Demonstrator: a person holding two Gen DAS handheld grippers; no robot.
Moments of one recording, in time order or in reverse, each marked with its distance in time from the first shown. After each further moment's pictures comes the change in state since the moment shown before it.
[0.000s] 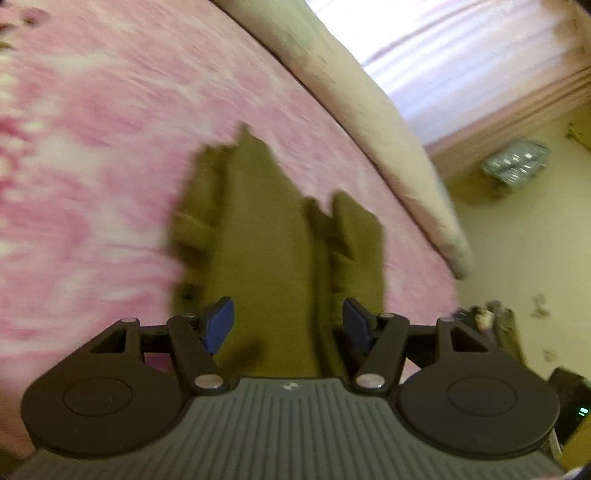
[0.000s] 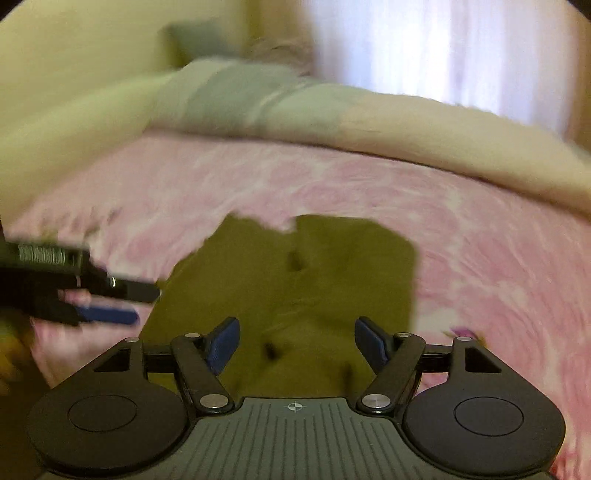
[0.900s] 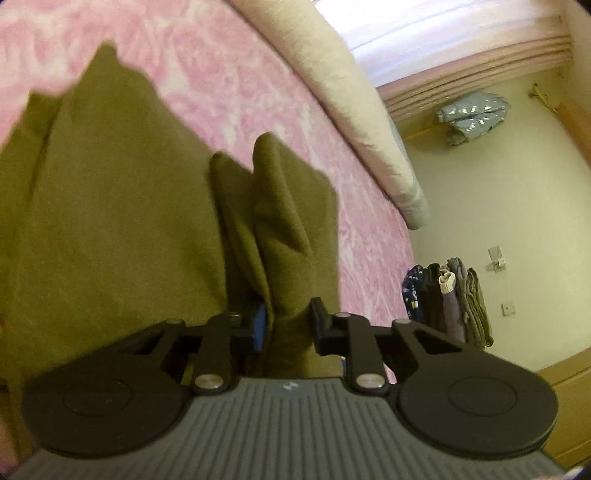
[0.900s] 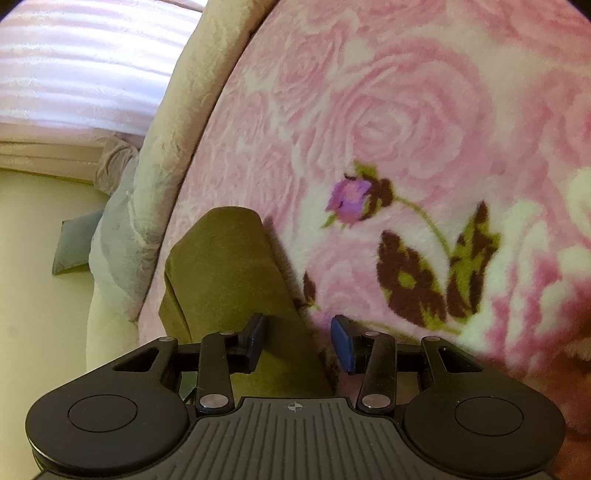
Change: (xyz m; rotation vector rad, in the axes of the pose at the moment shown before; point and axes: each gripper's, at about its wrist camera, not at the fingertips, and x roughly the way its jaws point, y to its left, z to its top) left arm 0.098 -0.025 0.033 0.064 0.167 -0.165; right arm 0.076 -0.160 -0.042 1.012 0.131 0.259
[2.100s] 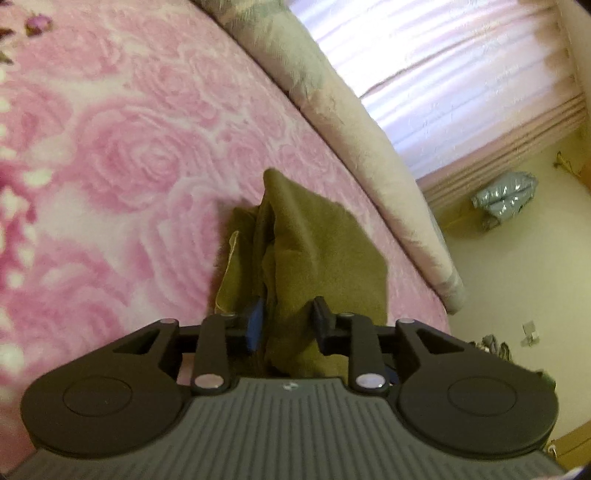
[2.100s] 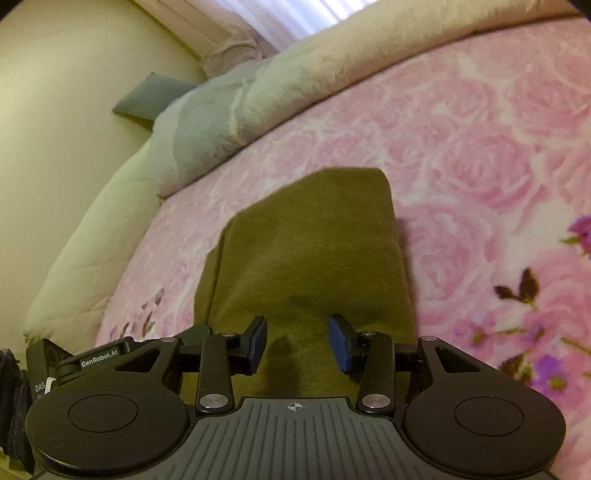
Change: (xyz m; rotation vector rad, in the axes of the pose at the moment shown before) left arm -0.126 0.052 -0.025 -0.062 -0.316 0.153; right arm 0.044 0.095 -0.083 -0.593 0.060 0.058
